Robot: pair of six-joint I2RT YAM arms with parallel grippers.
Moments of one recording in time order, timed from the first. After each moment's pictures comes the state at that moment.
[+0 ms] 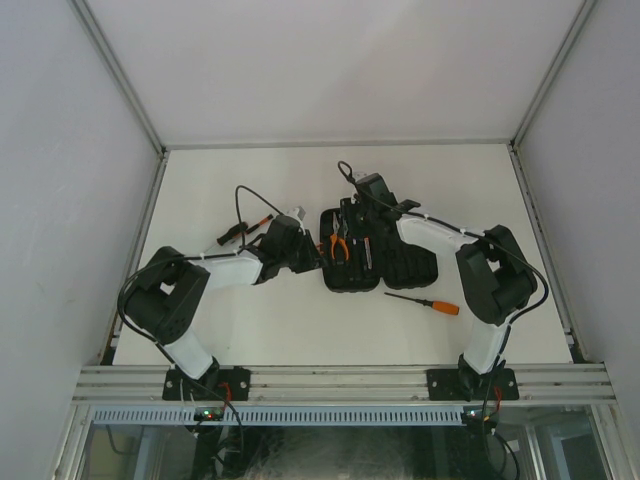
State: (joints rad) left arm -0.60 1.67 0.78 0.14 0.16 -0.78; right arm 0.57 1.81 1.24 -0.26 -0.14 0.38
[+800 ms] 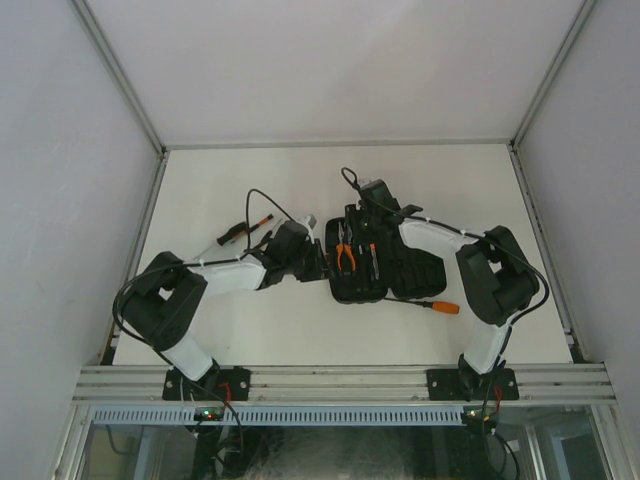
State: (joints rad) left arm -0.67 1.64 0.78 0.08 0.19 -0.76; right arm 0.55 1.81 1.19 -0.25 -0.13 0.39
